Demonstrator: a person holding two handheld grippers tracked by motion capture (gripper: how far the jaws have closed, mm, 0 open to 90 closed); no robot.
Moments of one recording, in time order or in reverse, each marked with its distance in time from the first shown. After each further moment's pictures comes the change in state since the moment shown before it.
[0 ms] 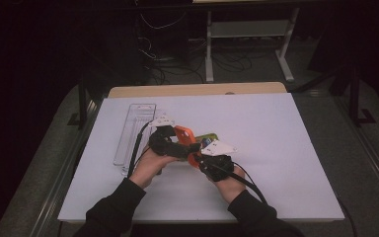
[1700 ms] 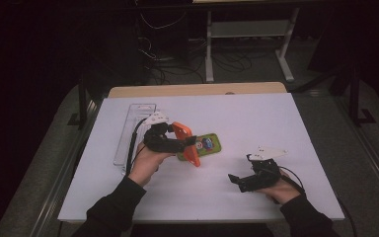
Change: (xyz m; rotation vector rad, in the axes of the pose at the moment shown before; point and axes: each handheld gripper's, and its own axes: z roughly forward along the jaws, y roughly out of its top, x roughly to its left) left arm 0.004 0.011 -0.016 -0.043 0.065 0.048; right arm -0.088 -0.059 -0.068 0.118 0.088 0.018
